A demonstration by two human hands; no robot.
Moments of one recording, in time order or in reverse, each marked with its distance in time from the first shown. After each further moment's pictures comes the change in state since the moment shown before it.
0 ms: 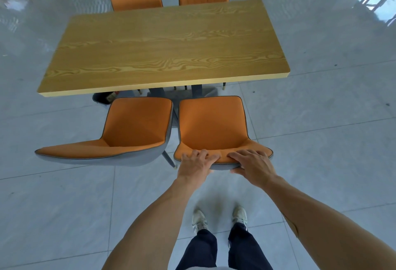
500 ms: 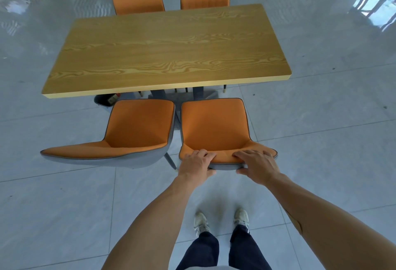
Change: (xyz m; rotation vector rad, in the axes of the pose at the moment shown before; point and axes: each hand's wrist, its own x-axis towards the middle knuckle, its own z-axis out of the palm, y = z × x) left_hand -0.001 -0.020 0.001 -0.182 -0.027 -0.018; right_hand 0.002 -0.009 -0.003 -0.020 -0.048 0.086
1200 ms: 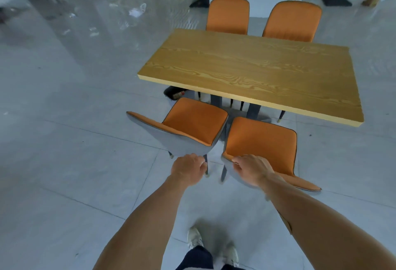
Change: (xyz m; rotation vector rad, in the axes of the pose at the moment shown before) left_hand -0.134 -0.051 -0.034 -0.059 0.095 -0.503; right_hand 0.014 -0.125 -0.048 -0.140 -0.010 -0.426
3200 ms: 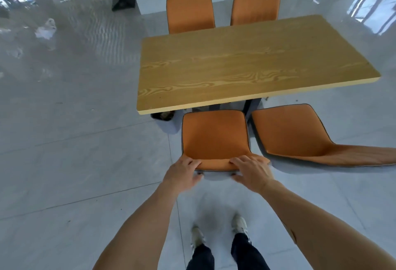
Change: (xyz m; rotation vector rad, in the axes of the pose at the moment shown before) left_hand 0.185 -0.391 -0.051 0.091 -0.212 0.445; right_hand 0.252 -0.267 -0.007 0.174 0.066 0.433
